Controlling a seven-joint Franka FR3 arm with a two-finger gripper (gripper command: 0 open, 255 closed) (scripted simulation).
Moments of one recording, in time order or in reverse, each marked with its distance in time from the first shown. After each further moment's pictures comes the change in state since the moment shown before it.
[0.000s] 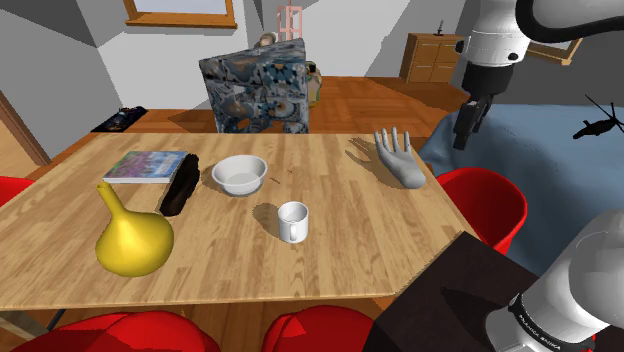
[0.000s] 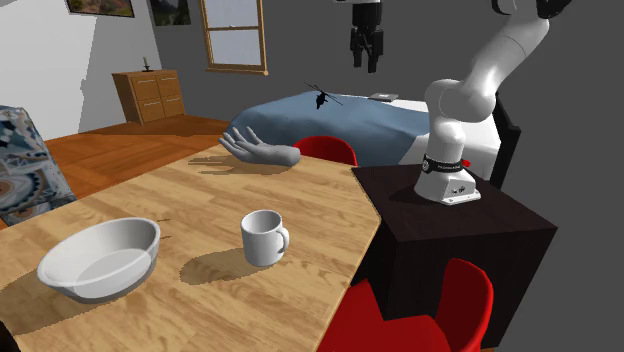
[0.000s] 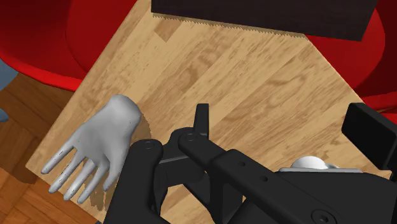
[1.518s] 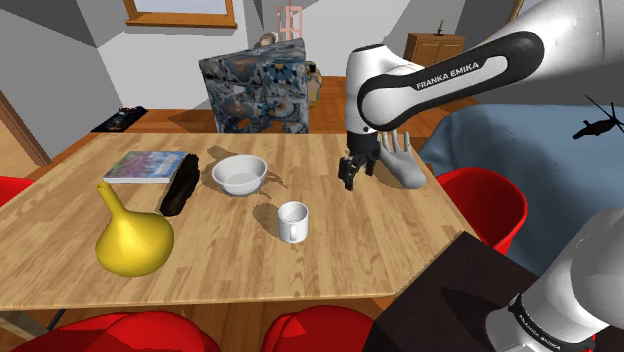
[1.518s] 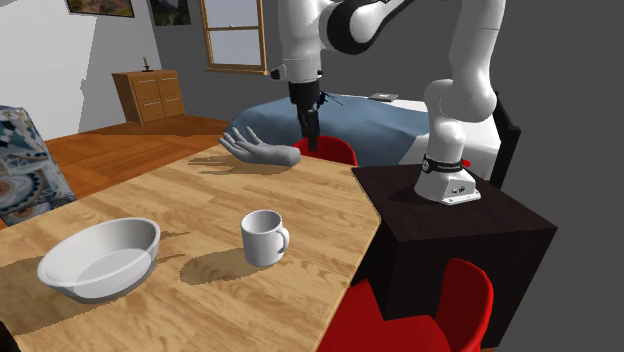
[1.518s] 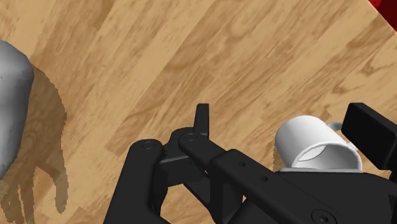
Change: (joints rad) arm 0.049 0.668 0.148 0.143 0.070 0.499 0.264
